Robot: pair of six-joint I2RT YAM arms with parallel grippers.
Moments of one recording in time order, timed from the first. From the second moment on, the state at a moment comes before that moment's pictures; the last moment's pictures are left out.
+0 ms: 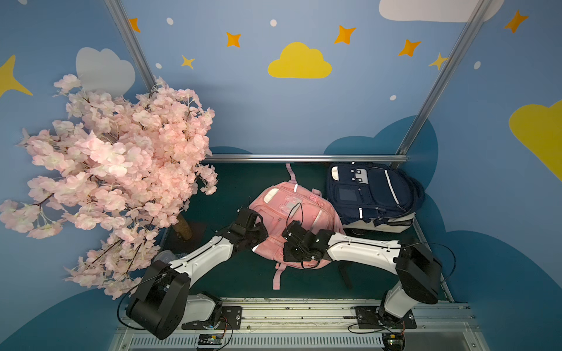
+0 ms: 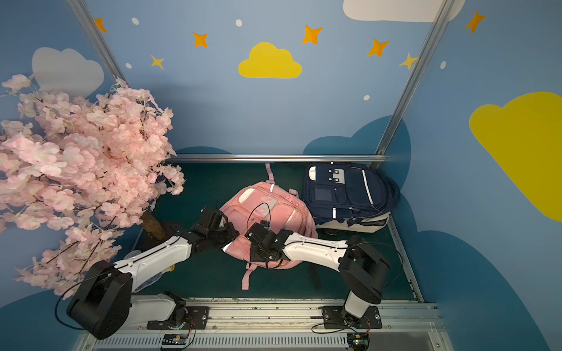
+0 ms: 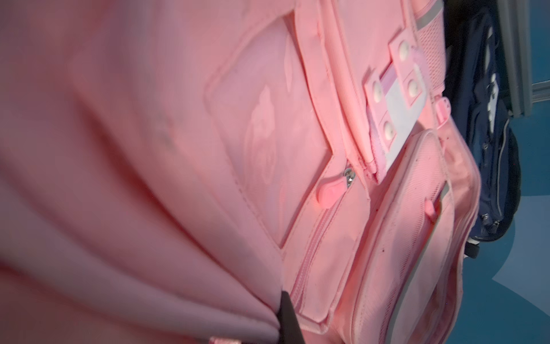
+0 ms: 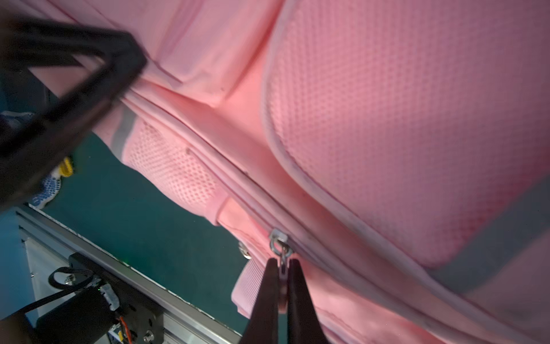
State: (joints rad) left arm -0.42 1.32 0.69 -0.23 0.16 -0.90; right arm 1.11 1.65 1.08 -0.52 0.02 0.97
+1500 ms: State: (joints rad) left arm -0.51 1.31 0.58 -0.13 0.19 -1.00; right arm 1.19 1.65 1.12 -0.51 0.06 0.68
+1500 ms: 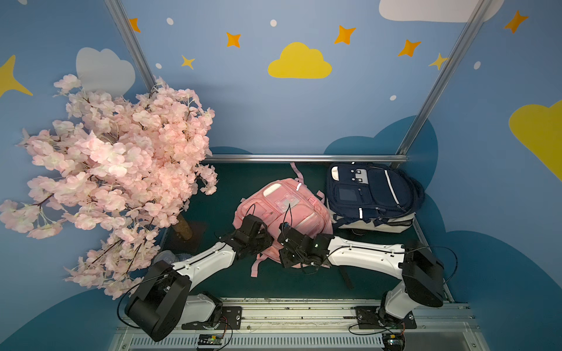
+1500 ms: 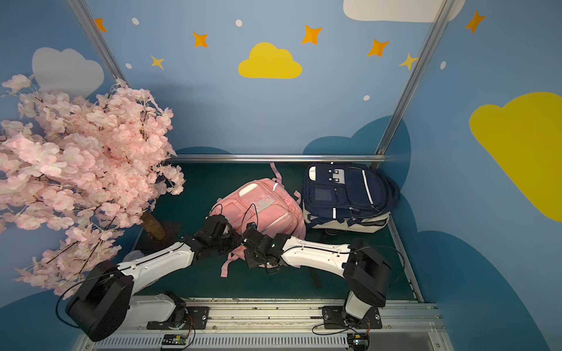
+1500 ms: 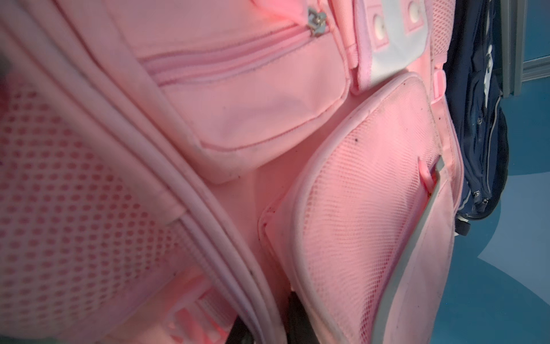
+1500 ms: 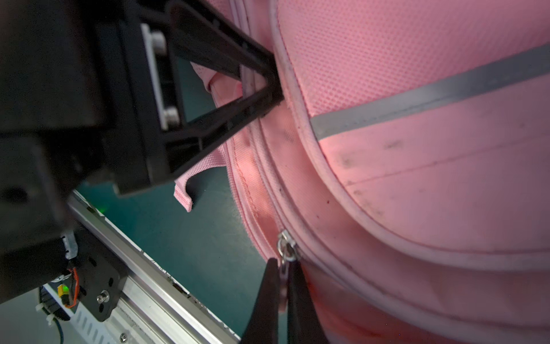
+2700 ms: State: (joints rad) left arm -0.42 1.01 0.47 -0.20 0.24 -0.93; right arm 1.22 1.81 1.34 -0.69 0.12 0.77
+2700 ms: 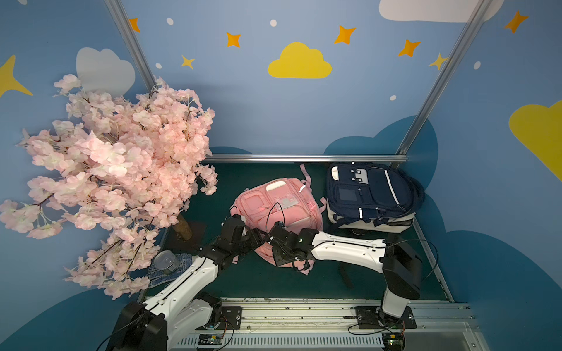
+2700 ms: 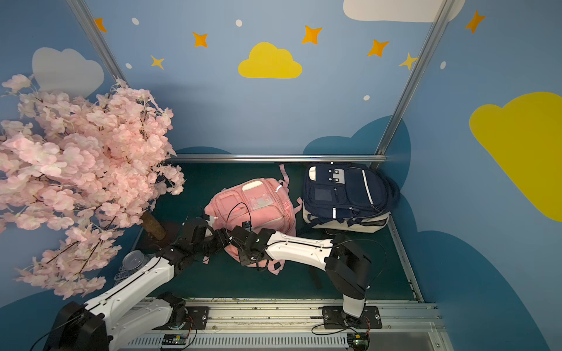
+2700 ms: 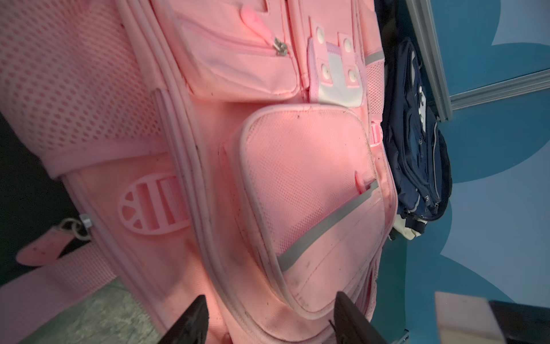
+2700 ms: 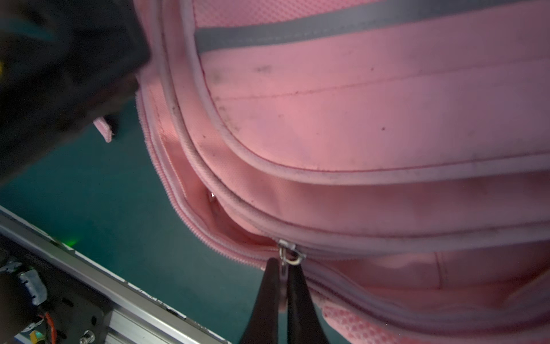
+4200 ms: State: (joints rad) left arm -0.23 1.38 0.74 -0.25 0.32 -0.81; right arm 1.13 1.67 1.18 -0.55 0.16 0.71
